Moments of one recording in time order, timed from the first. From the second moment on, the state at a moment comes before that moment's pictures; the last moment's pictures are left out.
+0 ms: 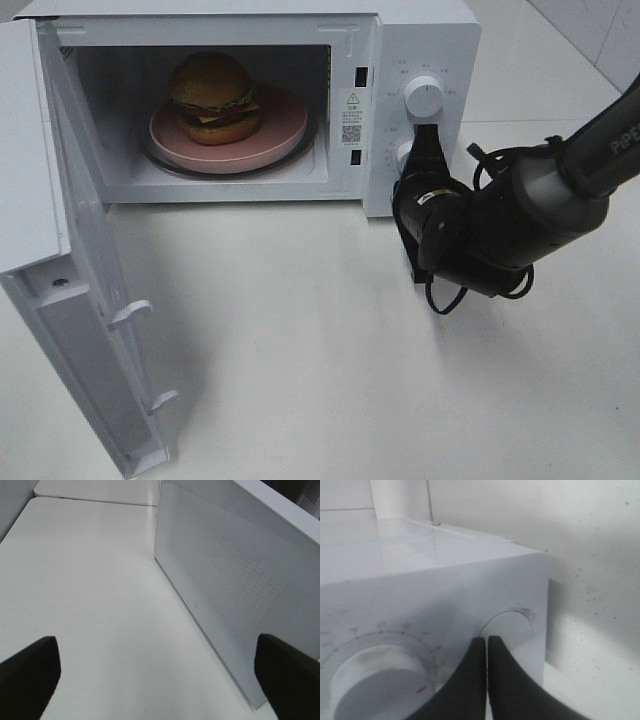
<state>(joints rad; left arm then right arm) 0.05 0.00 -0.52 -0.14 1.08 0.05 0.60 2.09 -0.89 0.80 -0.82 1.14</state>
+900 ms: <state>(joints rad) 0.05 0.00 -0.52 -0.14 1.08 0.05 0.60 1.73 -0.76 0.40 -0.21 0.55</state>
